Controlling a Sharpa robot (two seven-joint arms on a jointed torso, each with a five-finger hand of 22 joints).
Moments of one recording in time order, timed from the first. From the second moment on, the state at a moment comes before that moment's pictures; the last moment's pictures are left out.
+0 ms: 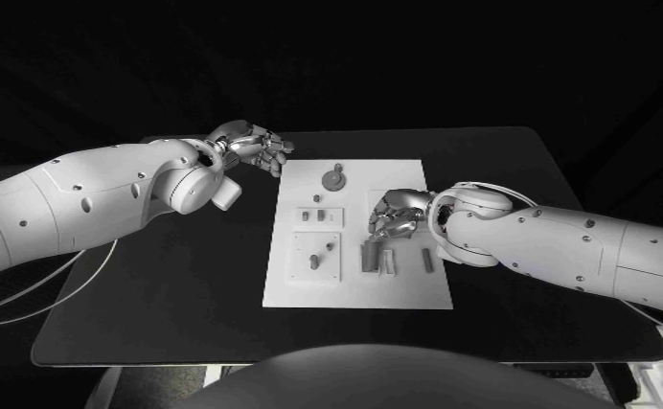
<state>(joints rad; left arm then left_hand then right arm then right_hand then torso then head) 1.22 -0.84 -0.16 1.33 -0.40 -0.20 0.07 0.98 -0.06 0.50 -0.18 0.05 0.85 0.16 0.32 0.74 1.05 0.08 0.43 0.58 0.96 0.05 0.68 0.79 0.06 1.08 -0.06 0.24 0.94 1.14 -0.64 -0.25 1.38 -1.24 -0.09 -0.15 0.92 -0.04 0.61 -0.24 0.05 0.88 0.14 0.21 0.53 1.08 0.04 1.16 0.86 1.05 -0.06 1.49 0.83 0.25 1.03 0.03 0.86 1.31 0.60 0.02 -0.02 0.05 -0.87</state>
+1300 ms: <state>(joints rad) 1.22 -0.84 -0.16 1.32 -0.41 -0.20 0.07 0.97 -0.04 0.50 -0.14 0.05 0.84 0.16 0.32 0.74 1.05 0.08 0.43 0.59 0.95 0.05 0.68 0.79 0.06 1.08 -0.06 0.24 0.94 1.13 -0.61 -0.24 1.35 -1.24 -0.02 -0.15 0.90 0.10 0.64 -0.22 0.05 0.87 0.15 0.21 0.50 1.06 0.04 1.17 0.86 1.04 -0.06 1.49 0.84 0.25 1.01 0.04 0.86 1.31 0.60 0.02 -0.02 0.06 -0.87</state>
